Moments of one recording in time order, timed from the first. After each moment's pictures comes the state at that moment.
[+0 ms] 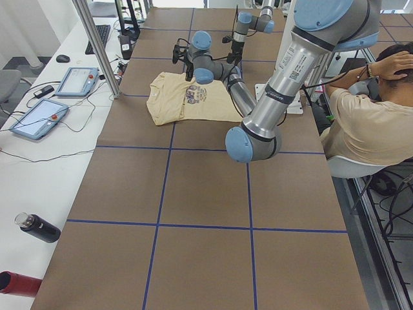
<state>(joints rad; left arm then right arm) -0.71 -2.17 -1.77 -2.08 -1.95 -1.30 0.19 -1.58 2.04 -1.02 1.55 2.08</state>
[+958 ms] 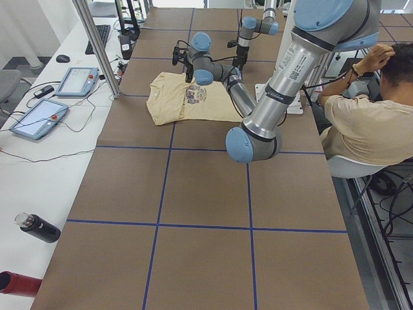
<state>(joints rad) -0.71 -2.17 -1.77 -2.08 -1.95 -1.30 0.16 -1.57 2.03 -1.02 1.54 2.10</state>
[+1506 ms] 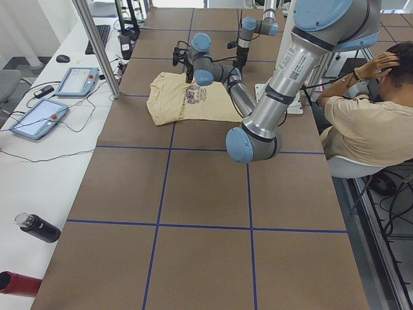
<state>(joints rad) -0.71 -2.17 -1.77 -2.08 -1.94 -1.30 0.16 -1.56 2.01 -1.02 1.54 2.10</state>
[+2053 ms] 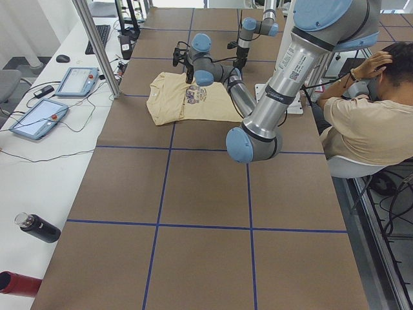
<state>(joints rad) -0.70 -2.17 -1.76 -2.08 -1.94 -1.30 0.16 -1.55 2.01 -1.02 1.54 2.10</state>
